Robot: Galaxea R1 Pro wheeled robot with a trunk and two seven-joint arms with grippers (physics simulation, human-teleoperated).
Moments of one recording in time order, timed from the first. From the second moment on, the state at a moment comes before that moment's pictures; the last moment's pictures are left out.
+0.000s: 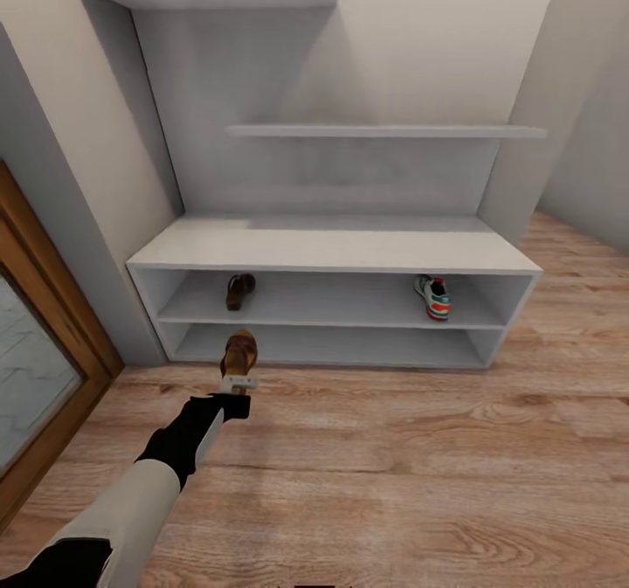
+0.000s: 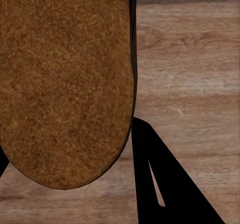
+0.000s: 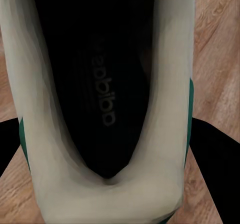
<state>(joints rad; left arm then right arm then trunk) -0.79 -0.05 0.00 -0.55 -0.07 0.43 -0.04 -0.34 -0.44 -1.23 -0.66 0.22 0.03 0.15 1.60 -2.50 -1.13</state>
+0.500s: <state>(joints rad) -0.85 -0.05 0.00 -0.57 -0.07 0.44 -0.04 -0.34 -0.43 -1.23 -0.66 0.22 0.02 0.15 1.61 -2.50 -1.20</state>
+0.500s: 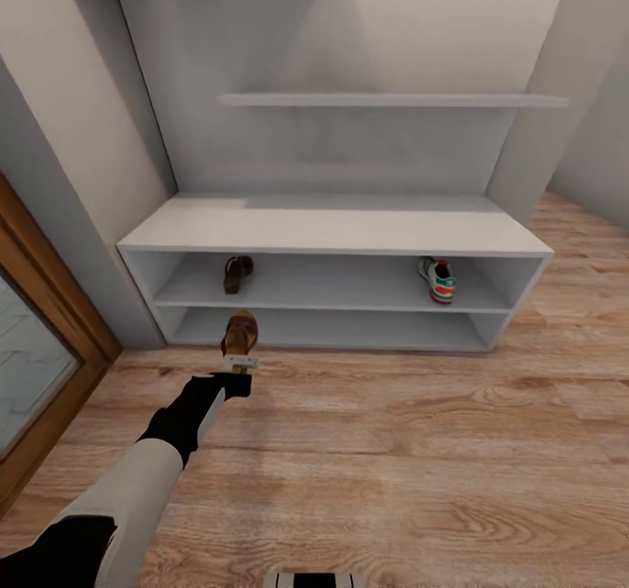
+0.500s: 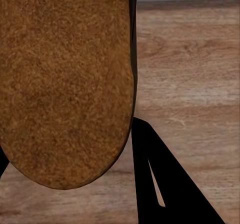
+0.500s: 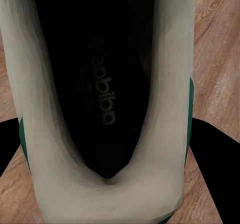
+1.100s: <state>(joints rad) -0.86 -0.05 0.00 -0.65 -0.07 0.44 -0.04 -0.34 -0.43 -1.23 -0.66 0.22 0.01 0.15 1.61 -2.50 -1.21</state>
